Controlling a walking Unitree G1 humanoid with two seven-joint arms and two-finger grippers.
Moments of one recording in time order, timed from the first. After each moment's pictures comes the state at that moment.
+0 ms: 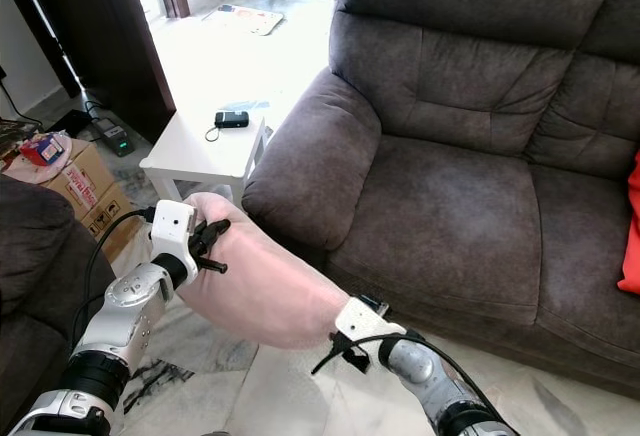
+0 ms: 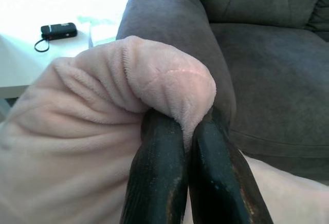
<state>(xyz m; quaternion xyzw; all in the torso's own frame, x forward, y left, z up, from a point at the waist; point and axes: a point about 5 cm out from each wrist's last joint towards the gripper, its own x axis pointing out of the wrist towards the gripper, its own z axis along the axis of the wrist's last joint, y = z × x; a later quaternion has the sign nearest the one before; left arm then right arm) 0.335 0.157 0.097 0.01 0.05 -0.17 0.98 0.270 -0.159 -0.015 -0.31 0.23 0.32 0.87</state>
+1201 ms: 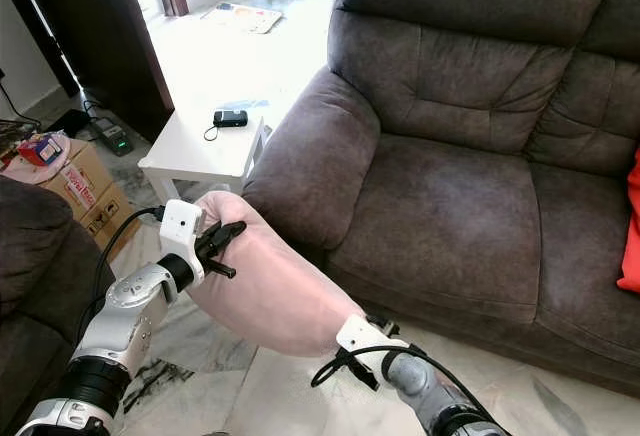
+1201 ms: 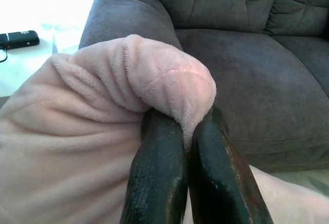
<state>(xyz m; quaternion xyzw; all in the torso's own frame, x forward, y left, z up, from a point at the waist) 0.329 0.145 0.105 0.00 0.04 -0.23 0.97 0.260 -0.165 -0.033 -0.36 0.30 0.28 0.84</state>
